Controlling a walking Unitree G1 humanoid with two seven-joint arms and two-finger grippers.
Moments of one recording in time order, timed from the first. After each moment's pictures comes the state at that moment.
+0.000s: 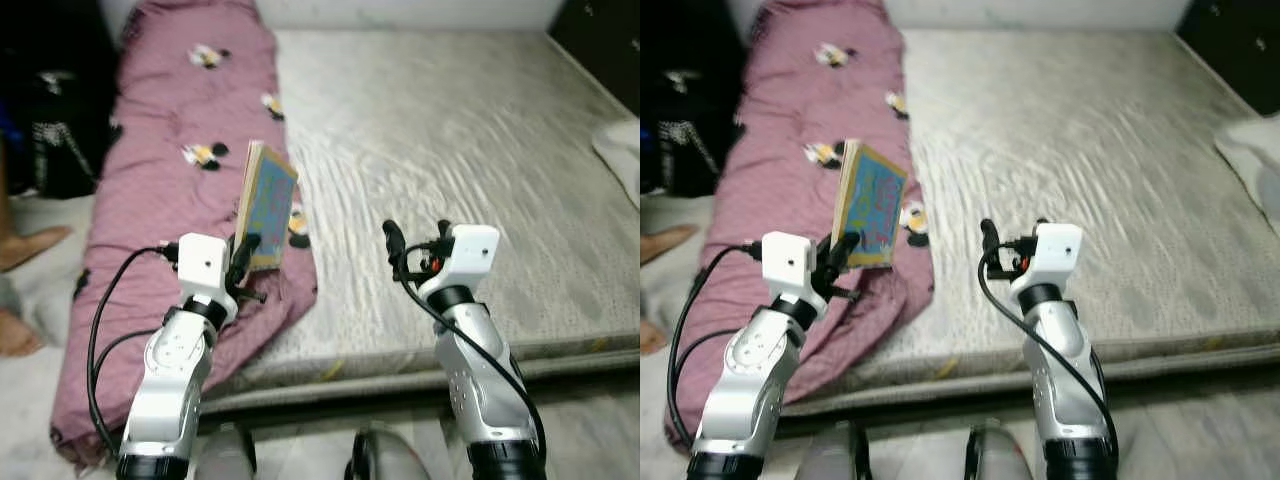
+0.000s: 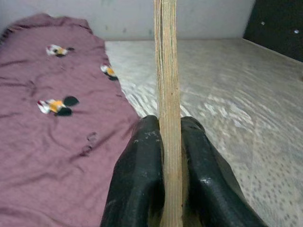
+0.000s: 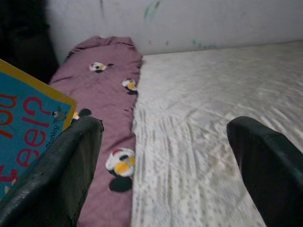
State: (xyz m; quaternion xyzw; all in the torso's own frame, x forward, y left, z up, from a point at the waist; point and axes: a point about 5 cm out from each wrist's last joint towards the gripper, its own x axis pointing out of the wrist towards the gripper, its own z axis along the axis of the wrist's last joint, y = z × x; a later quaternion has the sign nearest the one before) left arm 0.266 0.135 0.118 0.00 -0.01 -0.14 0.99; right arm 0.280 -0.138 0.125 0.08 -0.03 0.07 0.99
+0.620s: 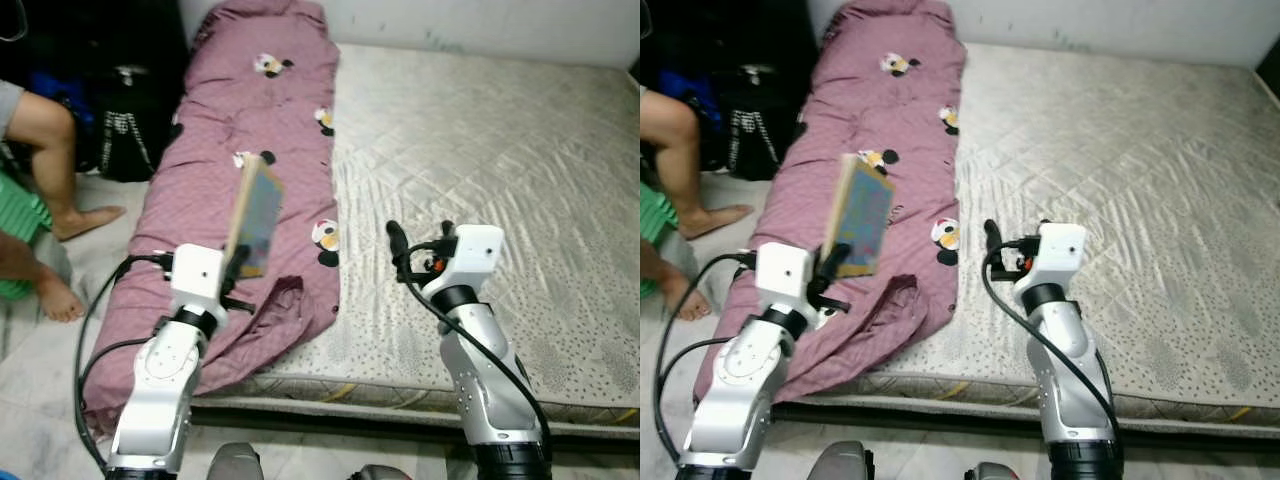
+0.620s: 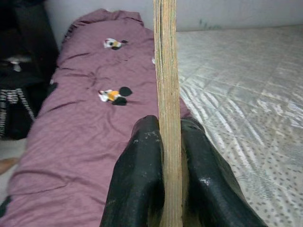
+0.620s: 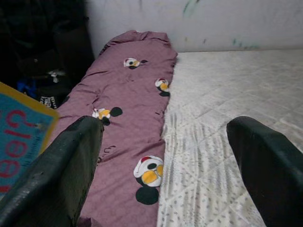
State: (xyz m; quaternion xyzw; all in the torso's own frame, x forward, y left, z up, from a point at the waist) left arm 0.258 0.150 0.110 0.05 0.02 -0.11 0.99; right arm 0.277 -0.140 0.123 0.08 -0.02 0.06 1.00
